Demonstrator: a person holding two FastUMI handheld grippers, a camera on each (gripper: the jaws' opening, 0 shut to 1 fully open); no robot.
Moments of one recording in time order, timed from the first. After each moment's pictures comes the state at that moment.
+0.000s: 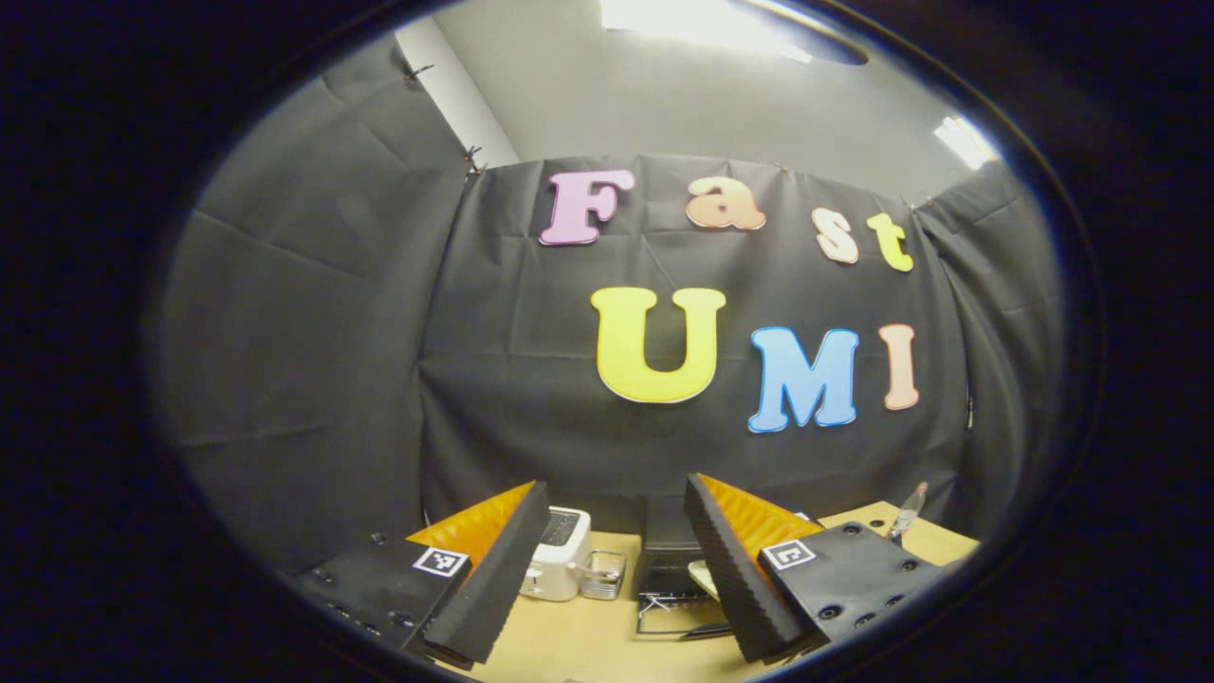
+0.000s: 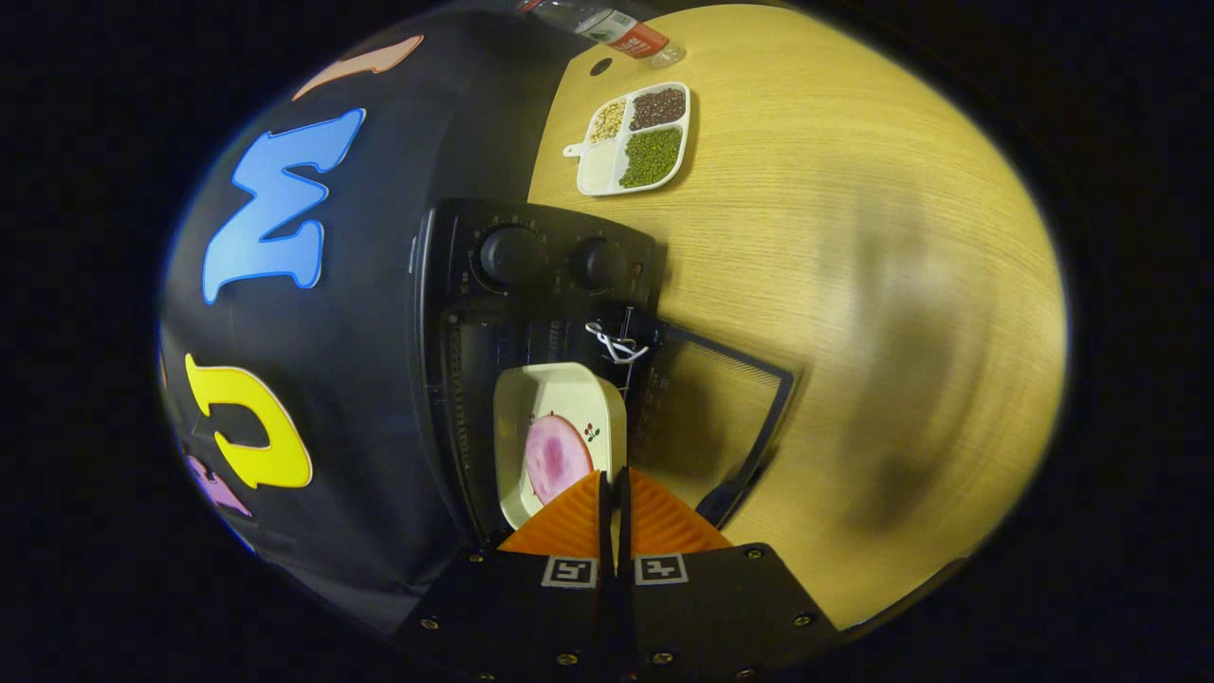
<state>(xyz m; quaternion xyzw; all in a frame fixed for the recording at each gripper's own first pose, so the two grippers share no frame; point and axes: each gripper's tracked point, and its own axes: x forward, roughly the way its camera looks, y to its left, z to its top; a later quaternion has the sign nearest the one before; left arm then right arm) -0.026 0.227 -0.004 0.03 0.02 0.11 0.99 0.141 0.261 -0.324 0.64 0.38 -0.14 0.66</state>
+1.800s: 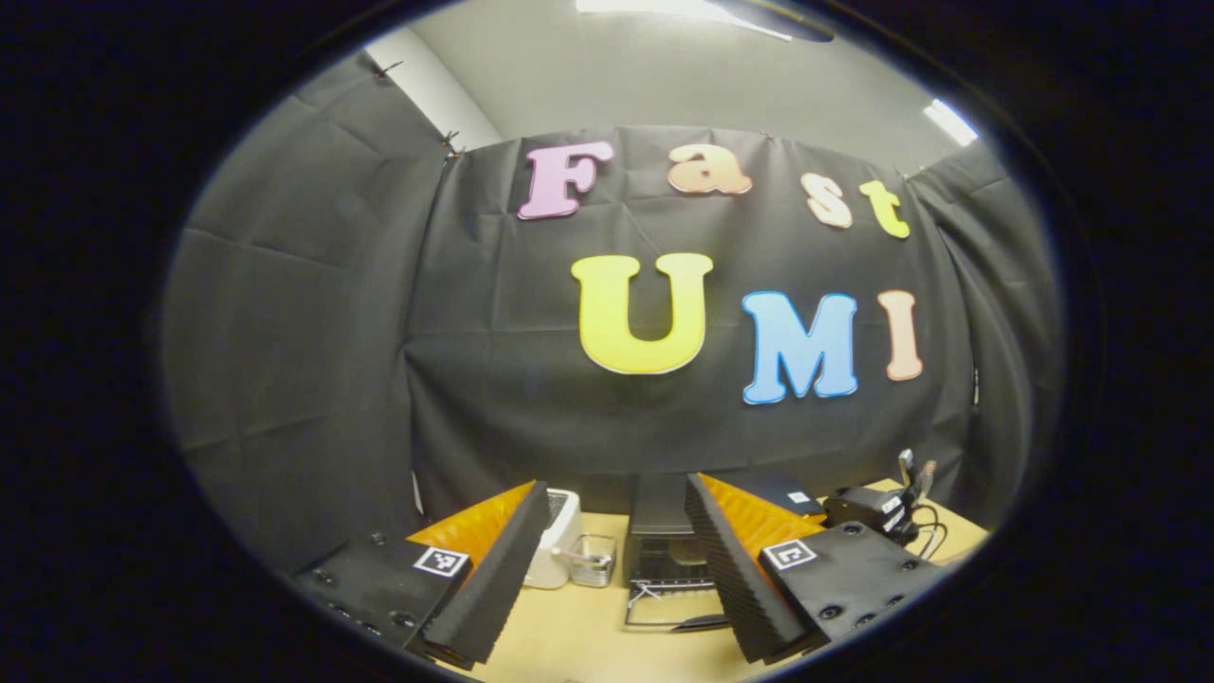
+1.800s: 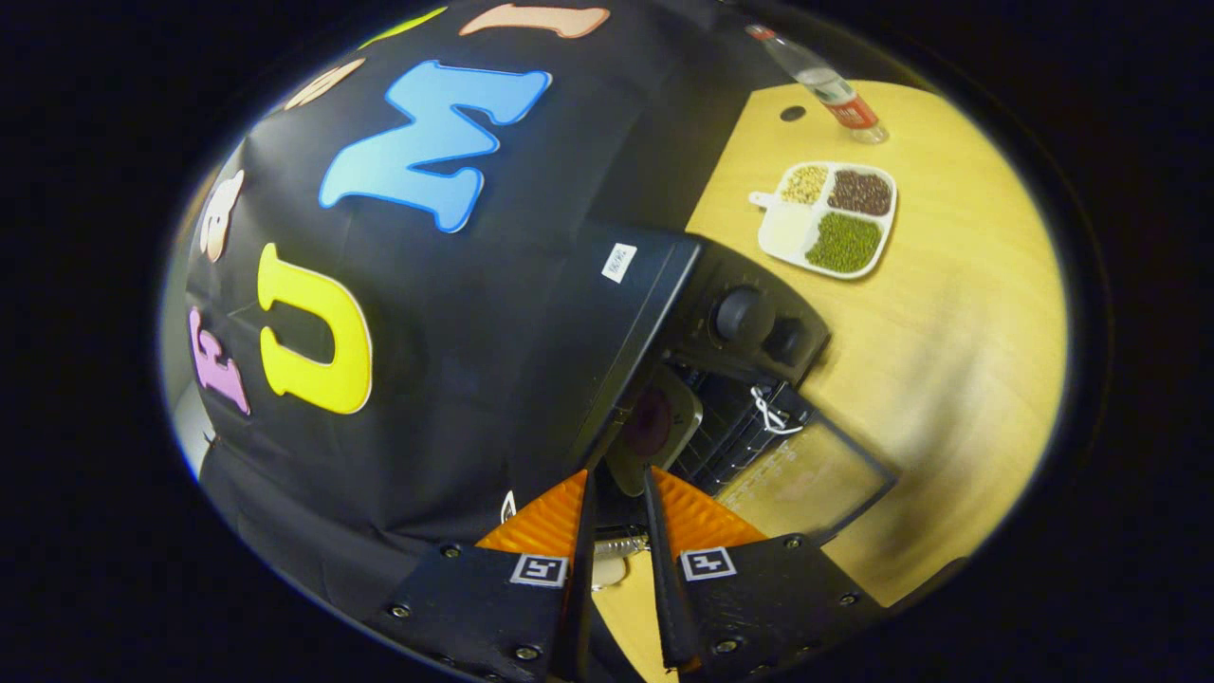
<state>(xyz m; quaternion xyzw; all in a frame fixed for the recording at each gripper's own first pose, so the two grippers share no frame) 0.014 0.167 -0.040 0.04 0.06 0.09 0.99 0.160 0.236 -0.238 0.51 0.31 0.01 0.80</state>
